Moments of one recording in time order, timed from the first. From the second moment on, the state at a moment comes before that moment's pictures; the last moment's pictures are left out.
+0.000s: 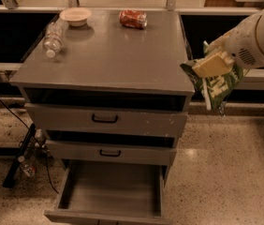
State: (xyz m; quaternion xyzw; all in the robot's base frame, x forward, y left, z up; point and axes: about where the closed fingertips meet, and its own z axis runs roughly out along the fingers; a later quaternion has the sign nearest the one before) arm 0.542 -0.198 0.968 -0.41 0.82 -0.03 0.41
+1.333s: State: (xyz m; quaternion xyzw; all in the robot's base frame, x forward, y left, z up) arm 0.464 -0.128 0.848 -0.41 0.83 0.15 0.35
